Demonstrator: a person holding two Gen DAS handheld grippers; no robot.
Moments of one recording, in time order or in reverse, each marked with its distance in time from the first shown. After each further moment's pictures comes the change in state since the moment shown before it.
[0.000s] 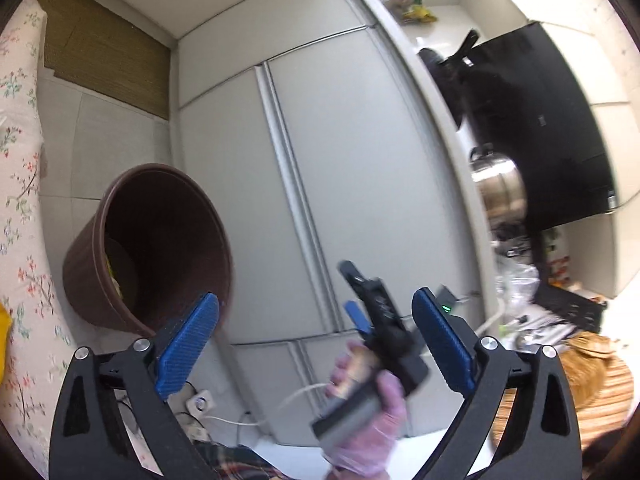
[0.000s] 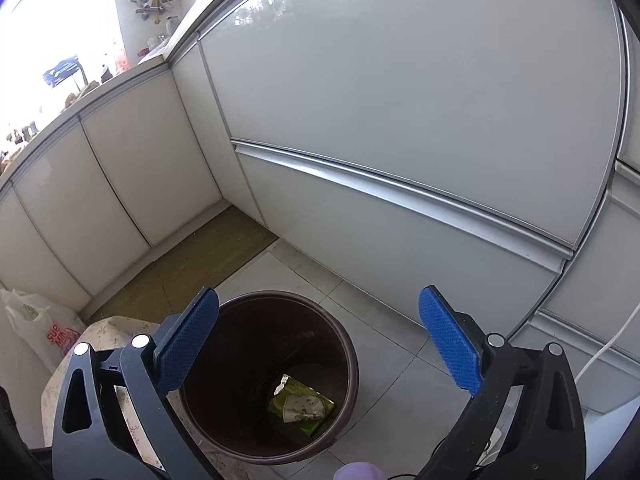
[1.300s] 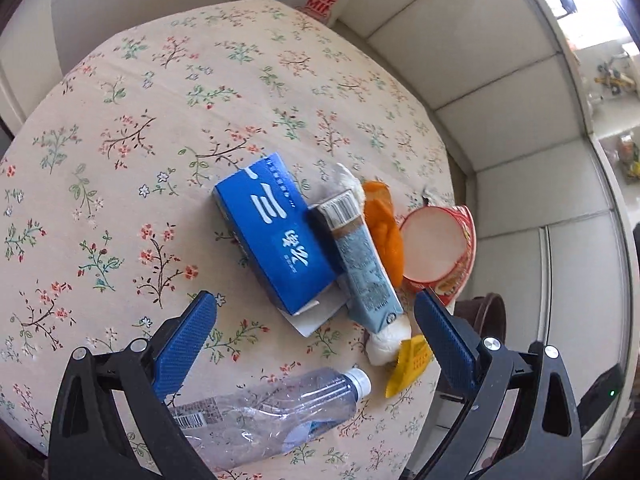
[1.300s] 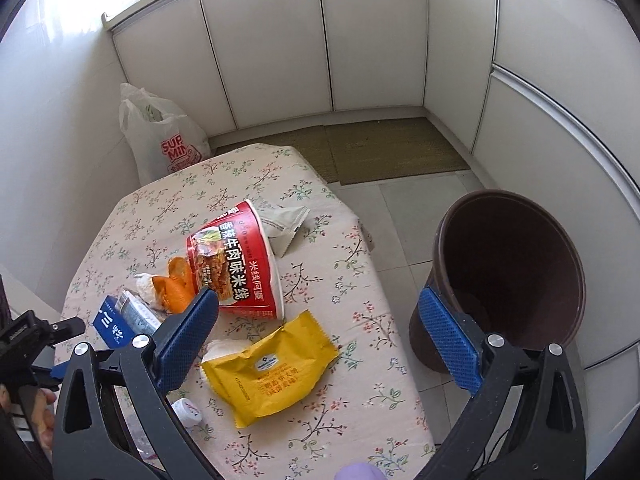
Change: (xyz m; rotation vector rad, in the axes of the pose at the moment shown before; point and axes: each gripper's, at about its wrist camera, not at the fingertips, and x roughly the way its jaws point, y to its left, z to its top) left arm -0.311 0.140 -0.068 -0.429 -0.423 0.875; right arm -0.037 0.239 -0.162 -0.492 0.296 0.405
